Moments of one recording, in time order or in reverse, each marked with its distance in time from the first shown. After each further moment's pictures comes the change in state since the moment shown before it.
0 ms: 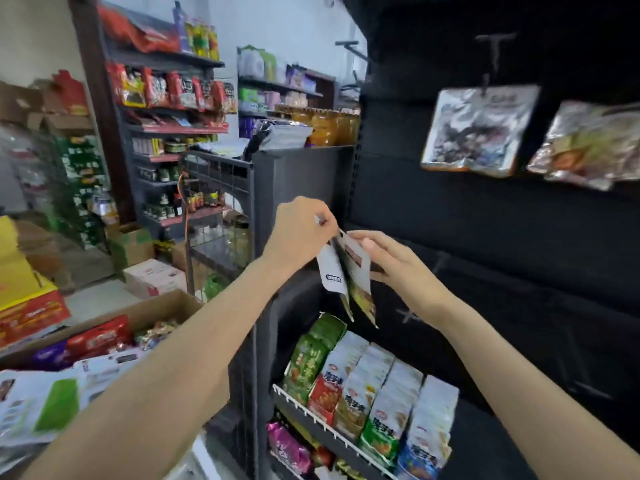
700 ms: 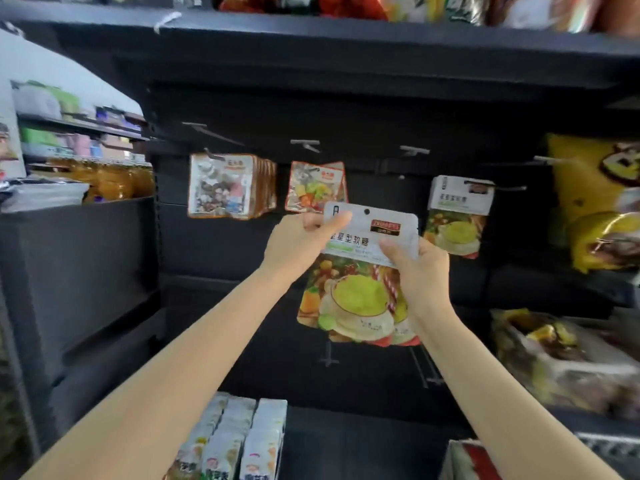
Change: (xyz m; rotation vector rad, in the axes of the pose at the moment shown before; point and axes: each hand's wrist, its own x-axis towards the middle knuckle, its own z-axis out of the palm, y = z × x) left_hand -0.015 0.267 0.101 -0.655 -0.305 0.060; right_hand -0.194 -0.061 -0.192 -0.097 1.085 -0.073
